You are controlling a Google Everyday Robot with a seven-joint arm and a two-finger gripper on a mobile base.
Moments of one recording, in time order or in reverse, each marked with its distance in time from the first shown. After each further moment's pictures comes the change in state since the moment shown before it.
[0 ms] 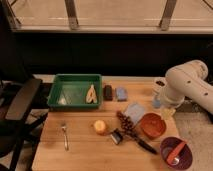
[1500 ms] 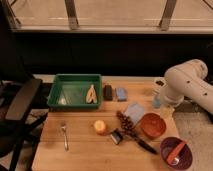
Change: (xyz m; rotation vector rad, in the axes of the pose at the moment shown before) arm -0.008 -0.007 -0.010 0.049 0.019 0.076
